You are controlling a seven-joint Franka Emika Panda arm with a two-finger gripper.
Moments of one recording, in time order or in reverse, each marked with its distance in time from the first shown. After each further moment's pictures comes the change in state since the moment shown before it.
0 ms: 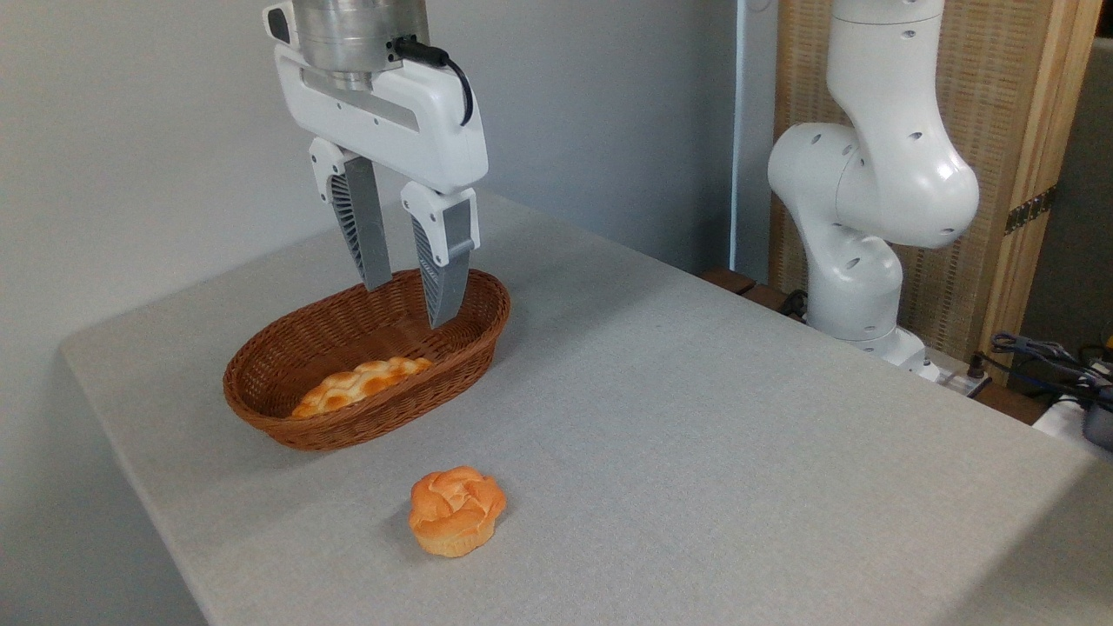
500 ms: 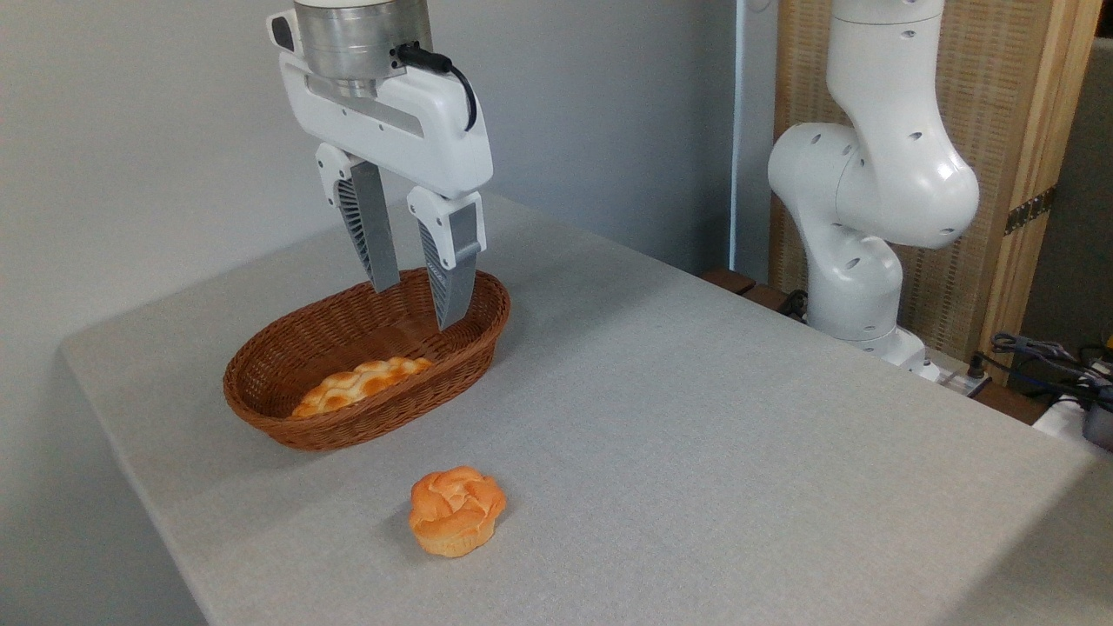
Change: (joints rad) arm 0.000 0.001 0.000 -0.005 0.000 -0.019 0.000
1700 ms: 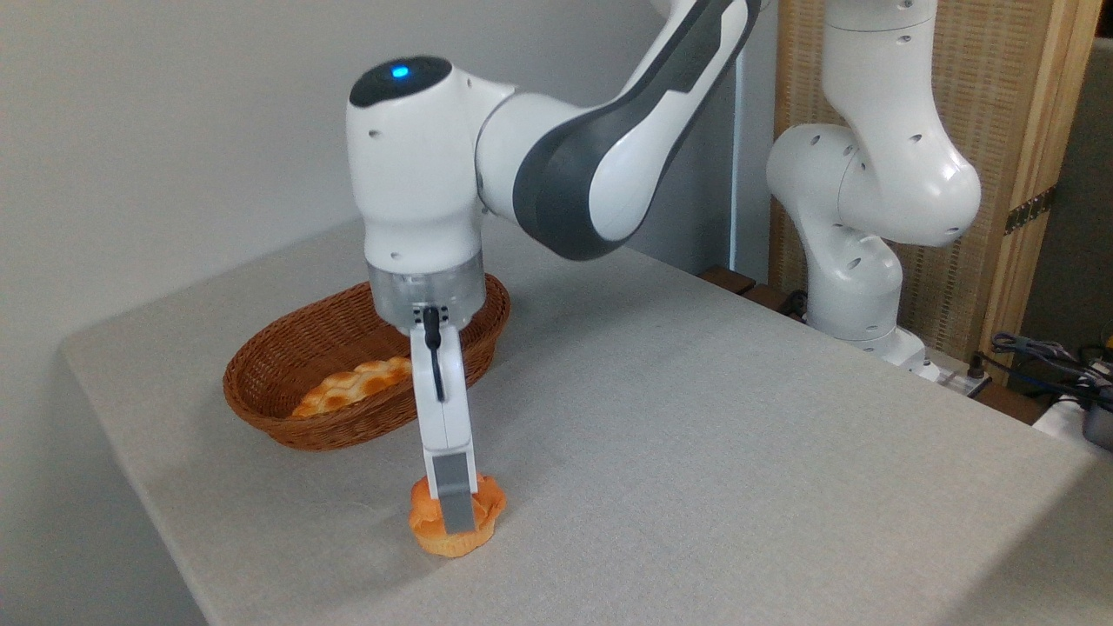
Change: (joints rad) arm 0.057 0.073 0.004 -0.385 0.048 0.511 0.707
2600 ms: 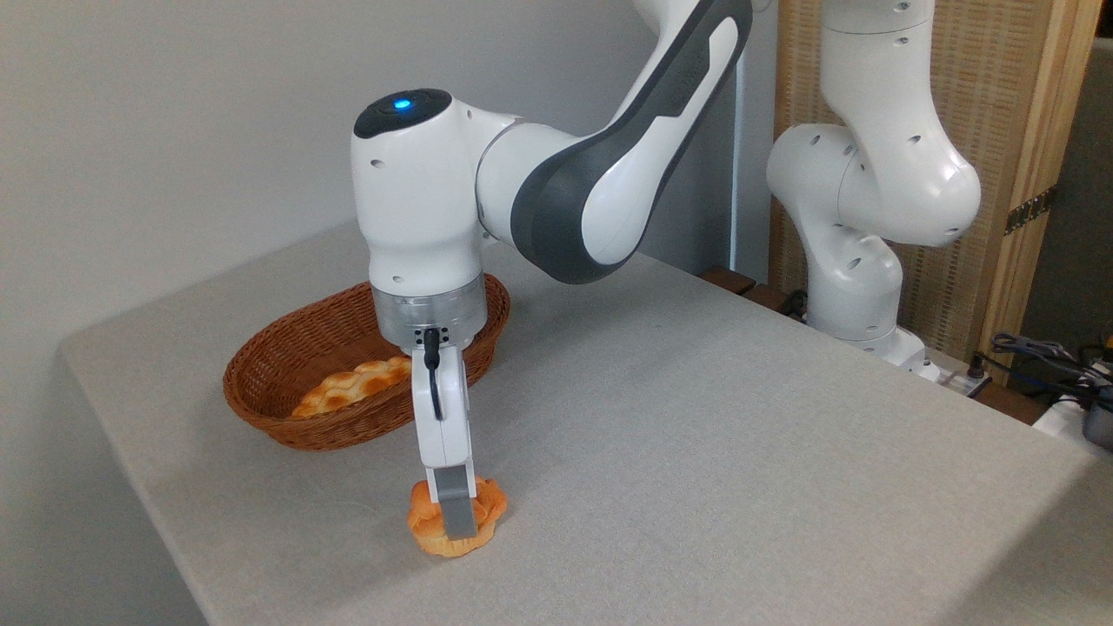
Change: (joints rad) arm -0.004 0.017 -0.007 -0.033 0.035 0.057 0.000
